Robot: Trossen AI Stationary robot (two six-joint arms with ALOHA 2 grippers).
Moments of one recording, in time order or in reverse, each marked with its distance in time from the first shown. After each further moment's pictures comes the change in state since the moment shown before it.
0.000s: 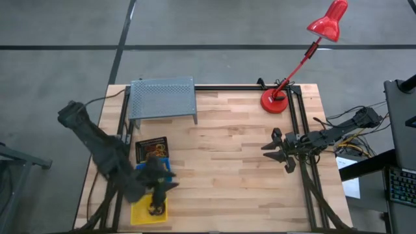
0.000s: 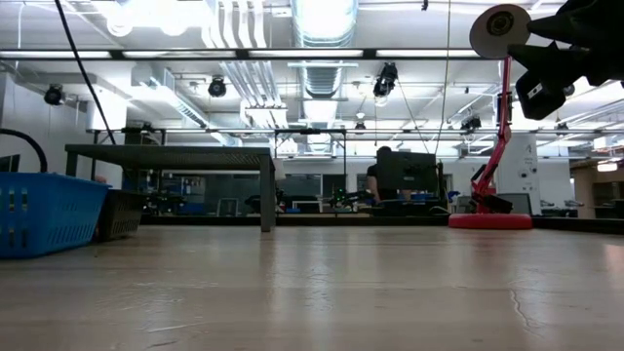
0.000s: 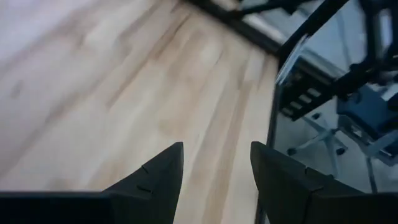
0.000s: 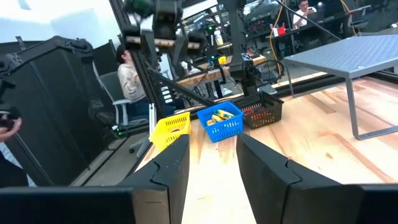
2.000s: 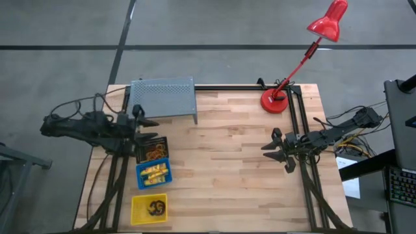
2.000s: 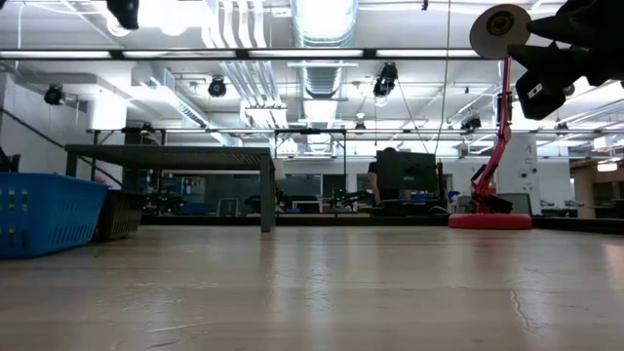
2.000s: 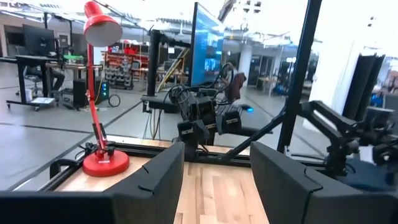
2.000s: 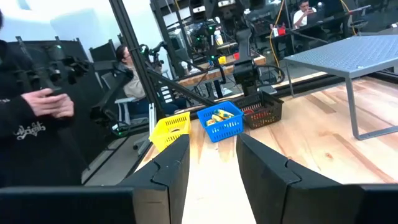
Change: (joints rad) left arm 0.575 -0.929 -0.643 0.606 0.437 0.979; right arm 0.000 0.000 0.000 0.000 0.000 0.000
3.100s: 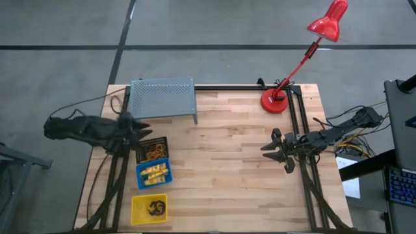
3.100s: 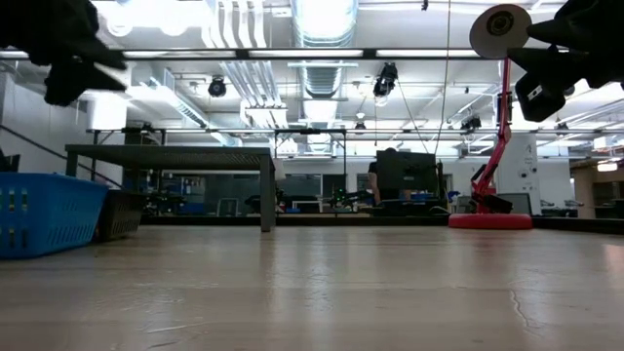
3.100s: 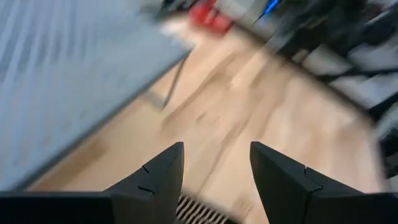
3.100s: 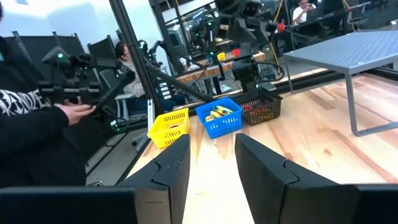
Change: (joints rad) left arm 0.000 -0.139 0.030 -0.775 -0.272 -0.589; right arm 0.000 0.018 0.000 0.000 -0.001 0.000
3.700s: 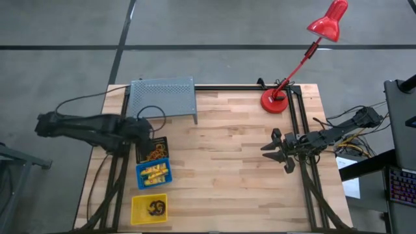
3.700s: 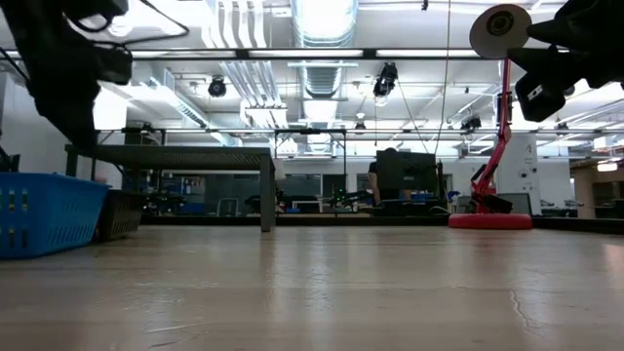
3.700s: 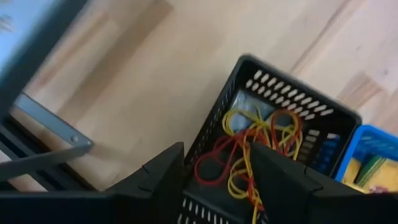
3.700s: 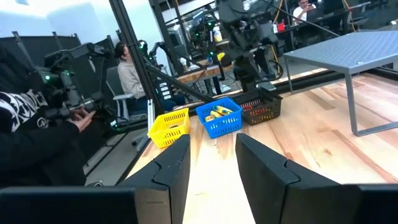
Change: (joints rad) left arm 0.149 0.566 0.136 -0.347 0.205 -0.040; right arm 0.000 0.000 0.000 0.000 0.000 0.000
